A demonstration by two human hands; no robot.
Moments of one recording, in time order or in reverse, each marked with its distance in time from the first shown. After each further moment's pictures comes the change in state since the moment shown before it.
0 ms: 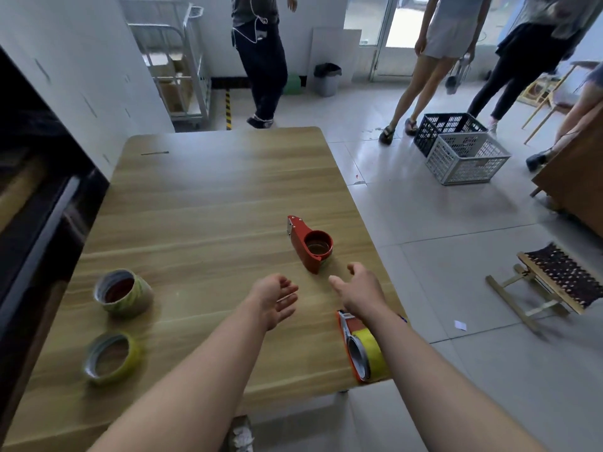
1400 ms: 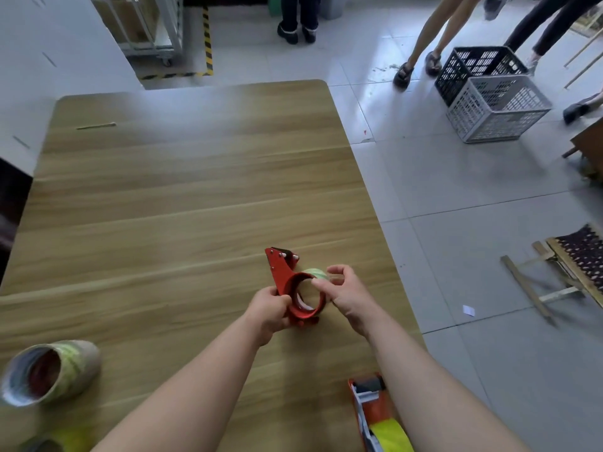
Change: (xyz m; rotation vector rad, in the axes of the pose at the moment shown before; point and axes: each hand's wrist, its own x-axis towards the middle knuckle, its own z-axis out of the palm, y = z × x) left_hand 0.165 0.070 0.025 0.232 0.023 -0.059; right_hand 0.201 0.000 0.064 0.489 -0.285 0.229
